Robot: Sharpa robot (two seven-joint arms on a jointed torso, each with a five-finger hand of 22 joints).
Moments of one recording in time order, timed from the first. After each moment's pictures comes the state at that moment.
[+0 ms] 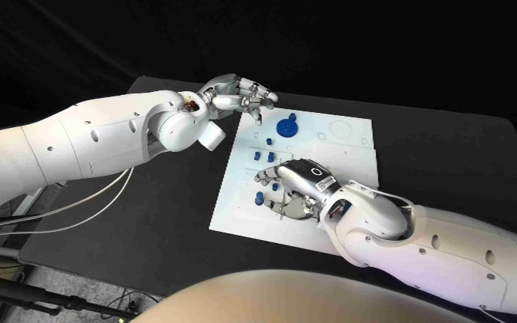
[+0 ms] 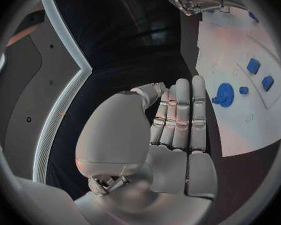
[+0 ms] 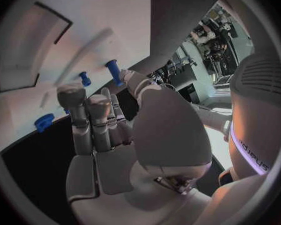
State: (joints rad) left arm 1.17 -0.86 0.00 1.44 -0.27 -0.01 0.21; left_hand 1.41 -0.14 0.53 0.07 0.22 0.92 0.18 0.21 0.38 0.89 0.11 0.63 0.18 1.03 0.05 1.06 0.37 0.17 0.91 0.14 0.89 0.56; right arm 1.01 -0.64 -0.15 1.73 -1.67 -0.47 -0.17; right_hand 1.37 -0.23 0.37 0.08 0.32 0.84 0.17 0.12 0.33 0.90 0.11 0.25 0.09 1.33 0.02 1.14 0.77 0.12 1.34 0.12 0.83 1.17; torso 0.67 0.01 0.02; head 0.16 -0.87
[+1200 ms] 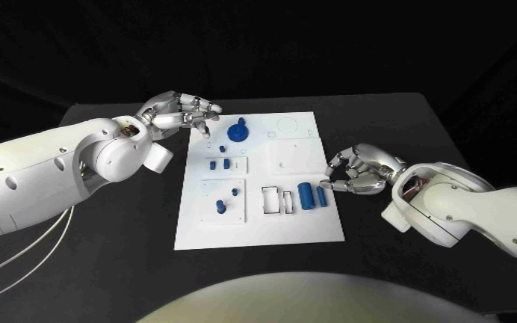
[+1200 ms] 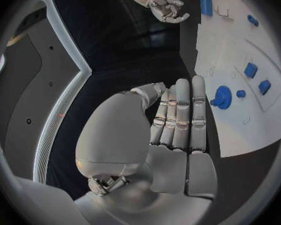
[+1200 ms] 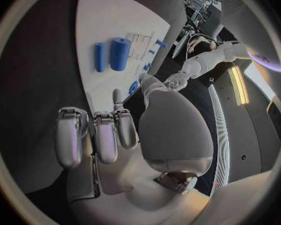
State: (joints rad) left arm 1.15 -0.88 -0.01 1.43 -0.27 -0.01 0.21; left_hand 1.41 -0.14 0.53 0.07 0.22 0.92 0.18 0.21 0.38 0.89 0.11 0.63 0.18 1.03 0.05 1.06 0.37 0.17 0.91 0.14 0.89 0.56; right arm 1.08 -1.18 -0.18 1.90 -1.01 -0.47 -0.20; right_hand 1.24 -0.22 0.13 0.29 0.32 0.81 0.12 0.51 0.44 1.45 0.04 1.46 1.31 1.47 -0.03 1.53 1.31 0.05 1.47 0.07 1.44 1.31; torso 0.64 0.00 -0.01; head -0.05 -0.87
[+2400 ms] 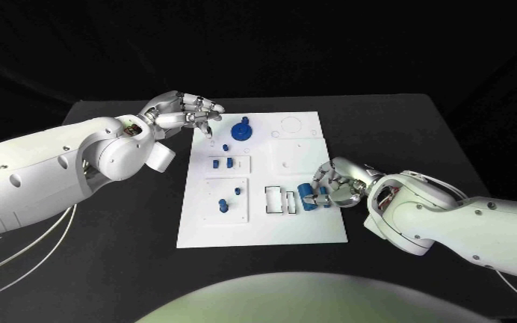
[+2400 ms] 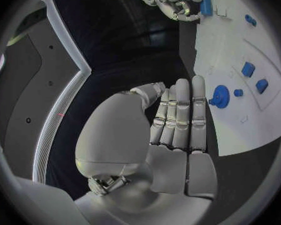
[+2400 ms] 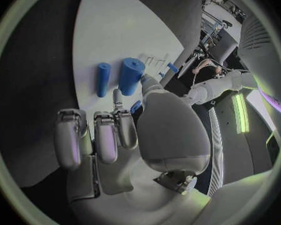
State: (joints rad) left arm 1.15 -0.89 -0.01 1.44 -0.27 -0.01 0.21; left_hand 1.41 -0.14 0.53 0.07 0.22 0.92 0.18 0.21 0.38 0.89 0.11 0.63 0.18 1.03 0.05 1.06 0.37 0.17 0.91 0.14 0.89 0.56; right arm 1.03 -1.04 -0.18 1.85 -1.27 -0.45 -0.34; right_hand 1.25 -0.17 0.02 0.29 0.32 0.81 0.12 0.53 0.43 1.45 0.04 1.46 1.31 1.47 -0.03 1.54 1.31 0.03 1.47 0.07 1.47 1.31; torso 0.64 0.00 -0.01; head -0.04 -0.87
